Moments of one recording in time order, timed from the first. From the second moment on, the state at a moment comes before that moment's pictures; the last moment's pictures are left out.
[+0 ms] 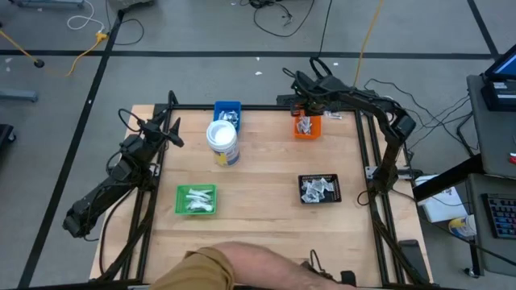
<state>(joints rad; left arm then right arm) 0.83 0.01 0.02 0.06 -0.27 0.07 -0.72 1.83 1.51 -1.05 0.19 0.74</state>
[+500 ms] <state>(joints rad) 0.83 0.01 0.02 0.06 -0.27 0.07 -0.69 1.93 1.48 -1.02 0.20 0.75</state>
